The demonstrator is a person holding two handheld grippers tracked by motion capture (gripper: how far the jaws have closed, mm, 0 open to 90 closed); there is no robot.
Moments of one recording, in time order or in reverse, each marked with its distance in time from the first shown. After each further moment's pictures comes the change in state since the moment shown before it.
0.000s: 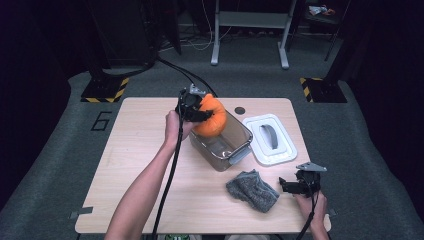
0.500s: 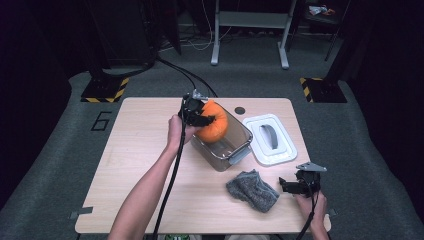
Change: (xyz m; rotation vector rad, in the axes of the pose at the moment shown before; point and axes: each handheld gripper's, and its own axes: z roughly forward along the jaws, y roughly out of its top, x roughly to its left) left arm -0.003 -0.012 0.016 0.027 -0.023 -0.011; right arm 0.000 0.000 0.000 -0.002 -0.001 -0.006
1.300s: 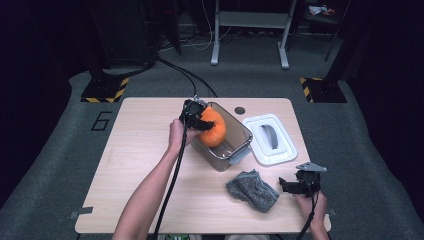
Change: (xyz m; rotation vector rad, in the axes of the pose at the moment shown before) left arm 0.010 -0.015 0.026 0.084 -0.002 -0.042; right arm 0.000 0.000 0.000 0.000 -0.002 0.001
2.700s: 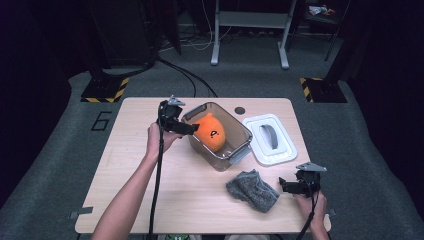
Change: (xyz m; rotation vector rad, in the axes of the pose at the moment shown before) left arm 0.023 -0.035 -0.066 -0.104 0.041 -0.017; right arm 0.000 0.000 0.000 0.002 0.002 0.011
